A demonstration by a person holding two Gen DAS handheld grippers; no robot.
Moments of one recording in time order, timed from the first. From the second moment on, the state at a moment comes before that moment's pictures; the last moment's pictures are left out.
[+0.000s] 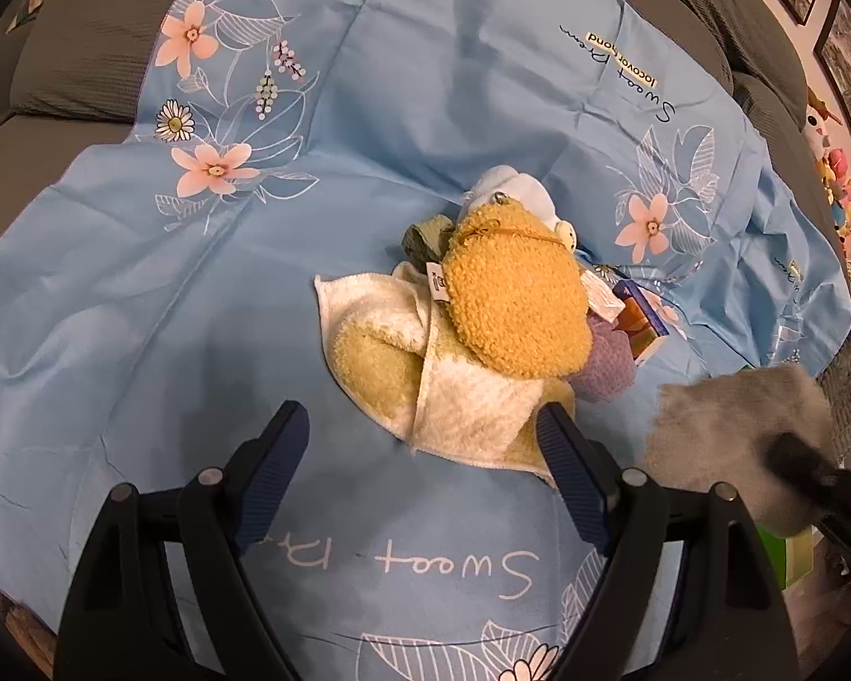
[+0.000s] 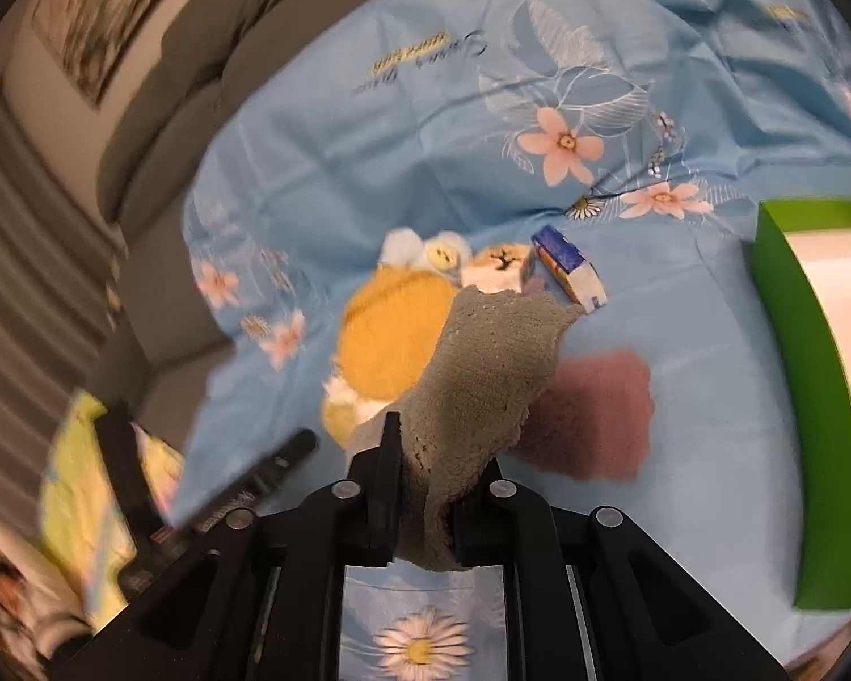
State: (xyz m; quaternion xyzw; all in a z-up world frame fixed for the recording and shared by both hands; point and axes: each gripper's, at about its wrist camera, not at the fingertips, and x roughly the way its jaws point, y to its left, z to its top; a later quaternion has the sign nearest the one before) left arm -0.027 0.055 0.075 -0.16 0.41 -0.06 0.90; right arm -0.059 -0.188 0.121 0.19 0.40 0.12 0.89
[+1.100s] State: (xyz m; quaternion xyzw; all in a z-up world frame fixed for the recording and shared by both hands) left arm 0.000 -0.038 0.020 -0.12 0.44 -0.19 0.87; right arm 0.036 -0.208 0.023 0.19 0.49 0.06 0.85
